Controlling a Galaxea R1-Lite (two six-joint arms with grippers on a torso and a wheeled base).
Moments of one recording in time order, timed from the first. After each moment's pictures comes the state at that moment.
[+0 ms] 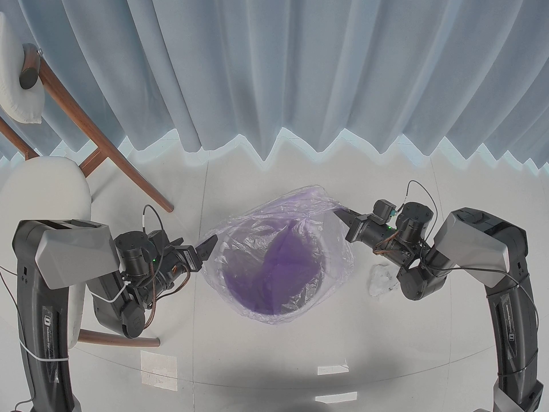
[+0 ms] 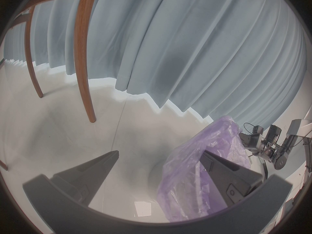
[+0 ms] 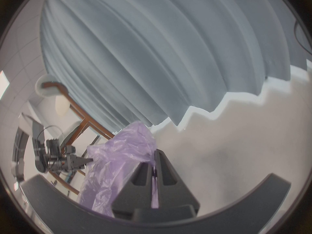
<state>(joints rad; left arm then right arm) -0.22 2.39 -0.72 -1.55 -0.14 -0.32 0.30 2.57 -1.24 -1.40 0.45 0.37</state>
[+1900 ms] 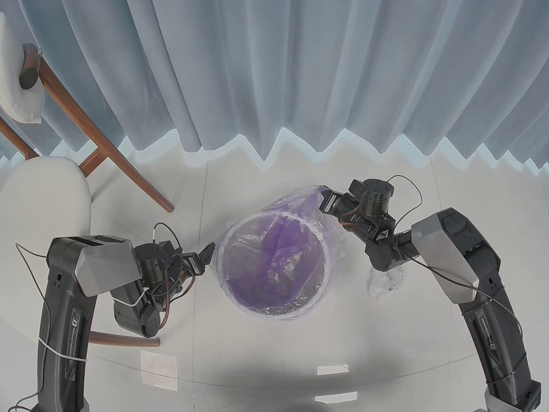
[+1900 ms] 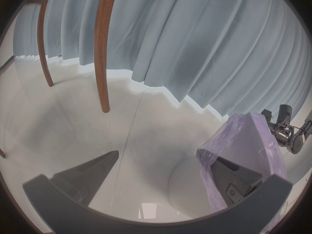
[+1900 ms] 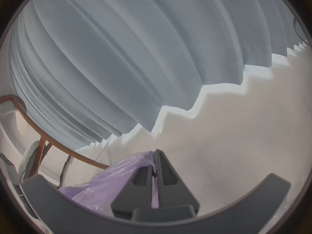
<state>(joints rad) -0.19 2.62 -0.93 -1.55 -0.04 -0.33 0.37 2.74 -1.86 -0.85 0.09 0.46</state>
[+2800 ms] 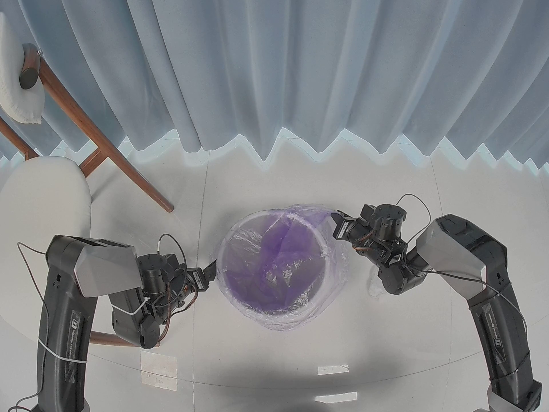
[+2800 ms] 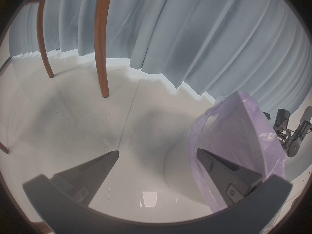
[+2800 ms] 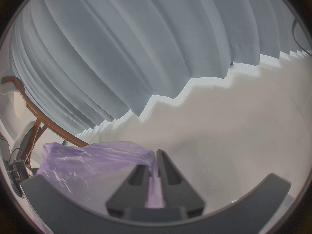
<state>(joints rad) -0.23 2.59 -0.79 -1.55 -0.05 -0.33 0.34 2.70 -1.52 -1.08 0.10 0.38</state>
